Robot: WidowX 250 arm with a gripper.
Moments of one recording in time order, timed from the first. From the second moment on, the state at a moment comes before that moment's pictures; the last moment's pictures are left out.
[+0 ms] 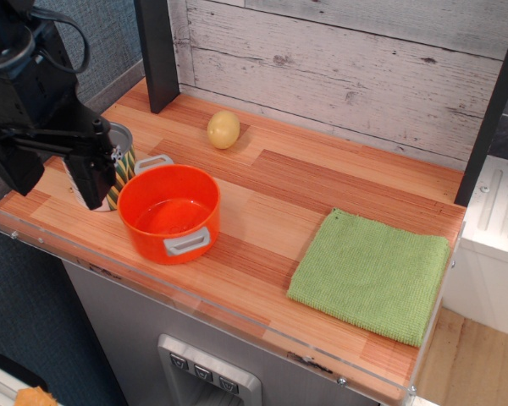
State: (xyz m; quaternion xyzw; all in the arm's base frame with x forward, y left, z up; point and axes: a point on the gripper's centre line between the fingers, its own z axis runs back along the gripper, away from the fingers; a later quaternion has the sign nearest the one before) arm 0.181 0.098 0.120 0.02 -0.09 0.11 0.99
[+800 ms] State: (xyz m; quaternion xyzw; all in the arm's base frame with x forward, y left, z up) arm 0.210 0.022 0.112 0.02 -0.10 0.08 0.99
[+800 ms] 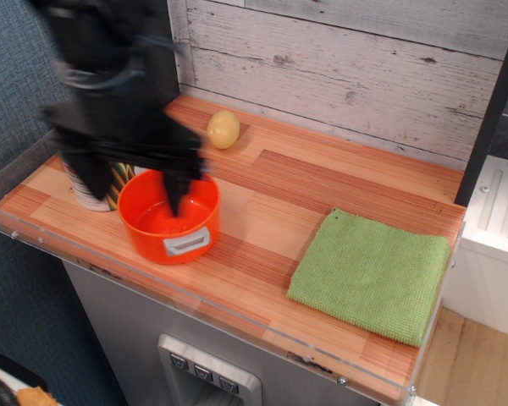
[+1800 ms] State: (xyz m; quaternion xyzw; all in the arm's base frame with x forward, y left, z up) arm 0.287 -0.084 0.042 -0.02 -0.10 0.08 0.99
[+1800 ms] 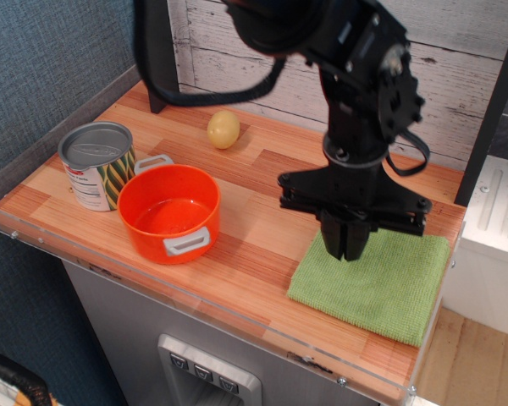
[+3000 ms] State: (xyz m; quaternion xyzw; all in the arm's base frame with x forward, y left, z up) arm 0.330 -0.055 0.010 0.00 -0.10 0.04 0.99
